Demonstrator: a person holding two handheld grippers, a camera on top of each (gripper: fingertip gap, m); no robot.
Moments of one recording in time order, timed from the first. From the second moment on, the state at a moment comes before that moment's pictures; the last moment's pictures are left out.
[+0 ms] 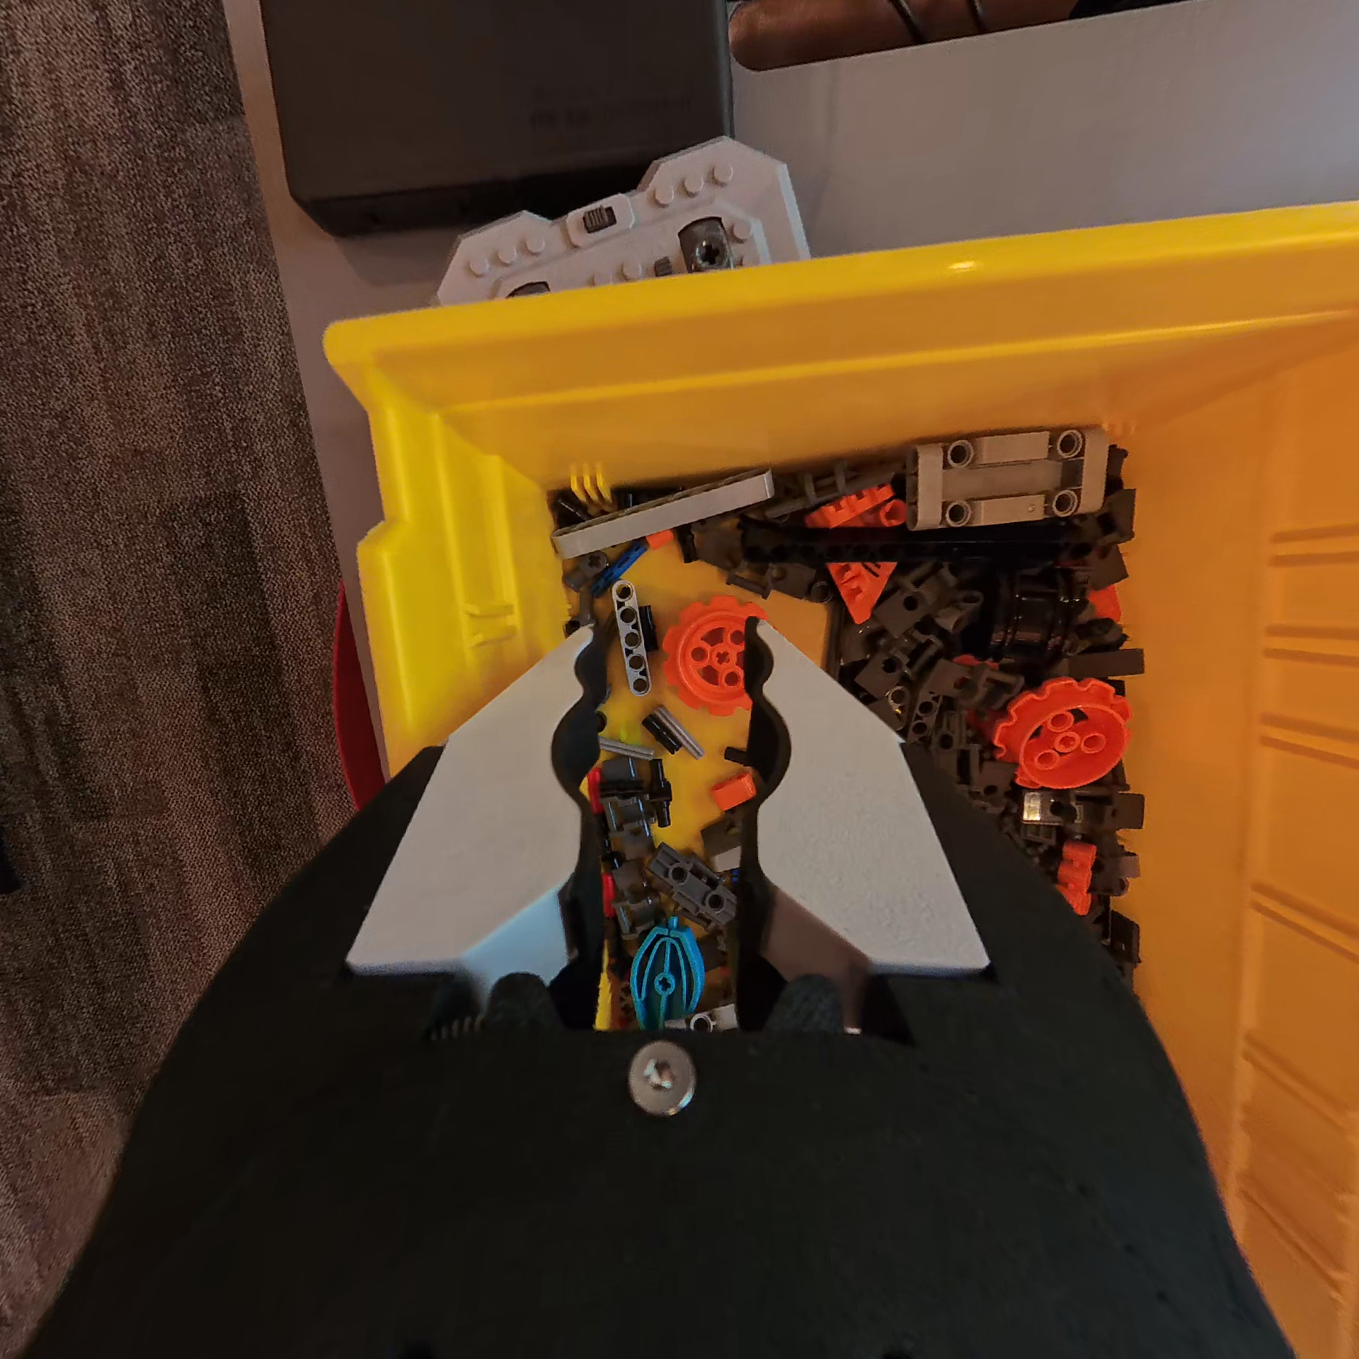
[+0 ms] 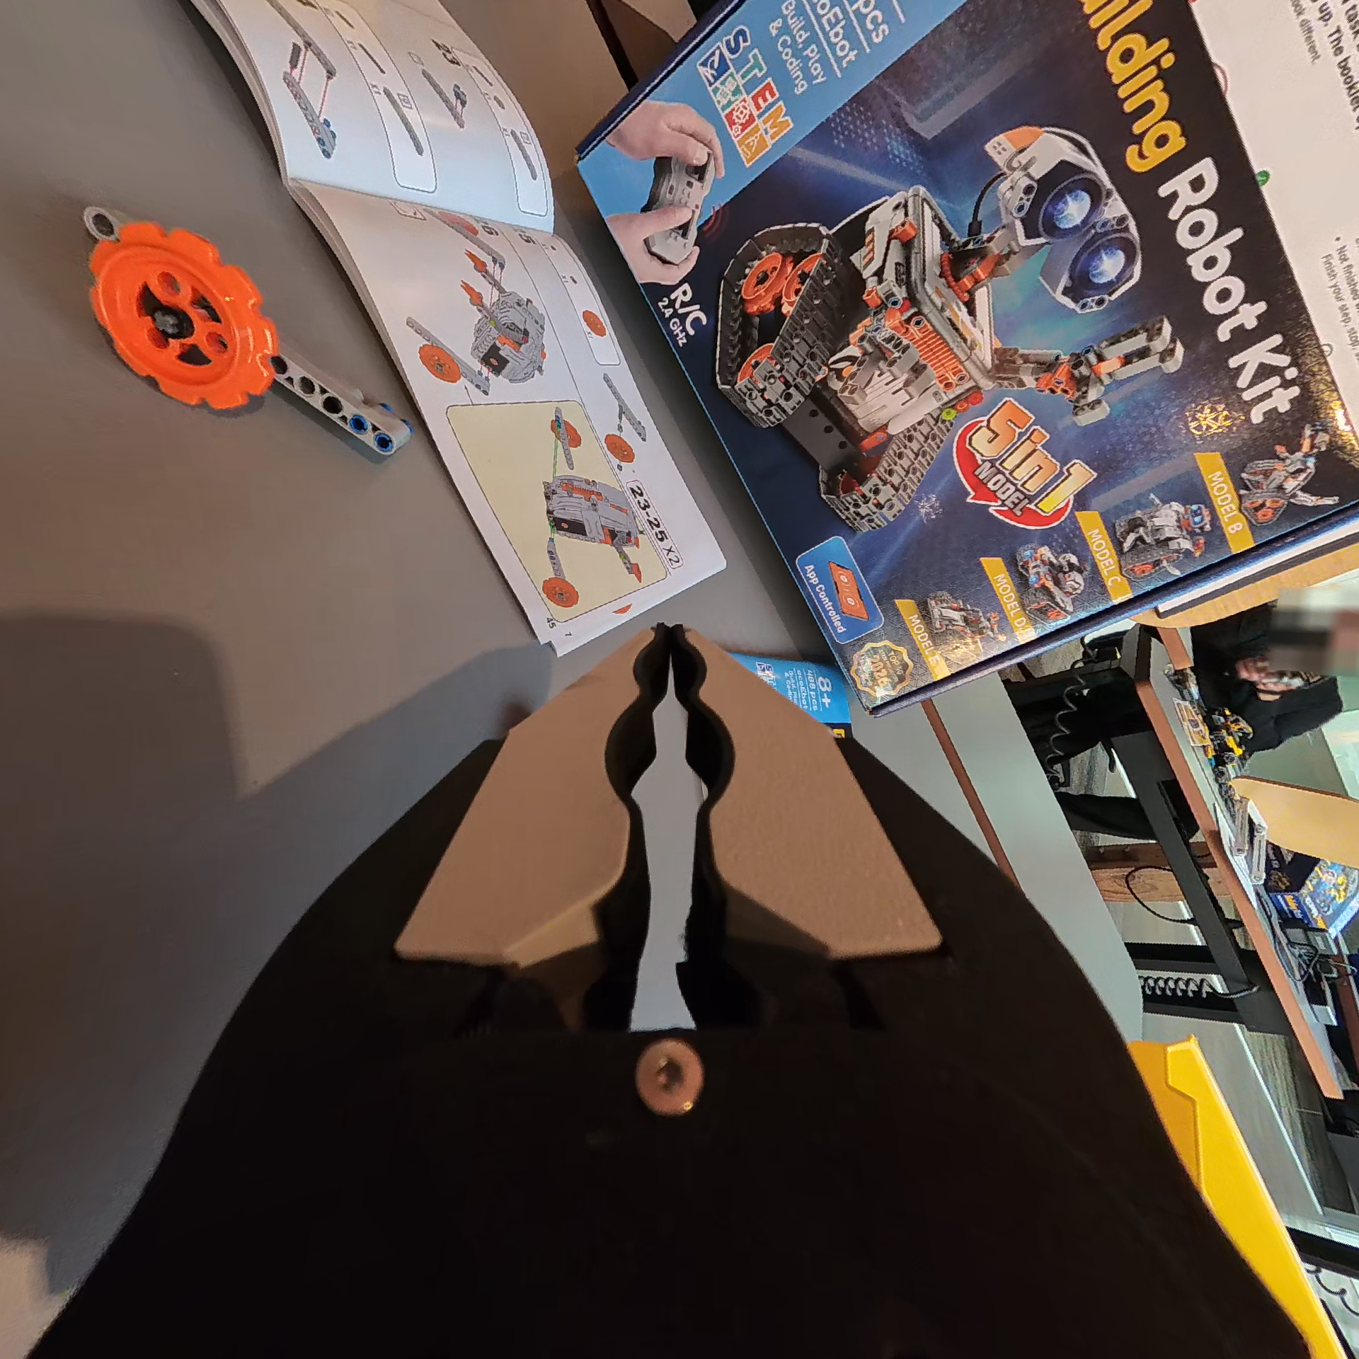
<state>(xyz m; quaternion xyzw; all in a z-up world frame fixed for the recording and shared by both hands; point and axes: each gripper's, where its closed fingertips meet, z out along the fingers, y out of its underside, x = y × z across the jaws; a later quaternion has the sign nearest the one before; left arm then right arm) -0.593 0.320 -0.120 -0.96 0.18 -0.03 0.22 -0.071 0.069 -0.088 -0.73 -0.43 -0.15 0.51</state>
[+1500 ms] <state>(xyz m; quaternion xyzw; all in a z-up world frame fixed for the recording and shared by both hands) -0.534 0.308 -0.153 -0.92 0.34 -0.11 0.18 -0.075 0.068 -0.100 -0.74 -0.45 -0.14 0.49</state>
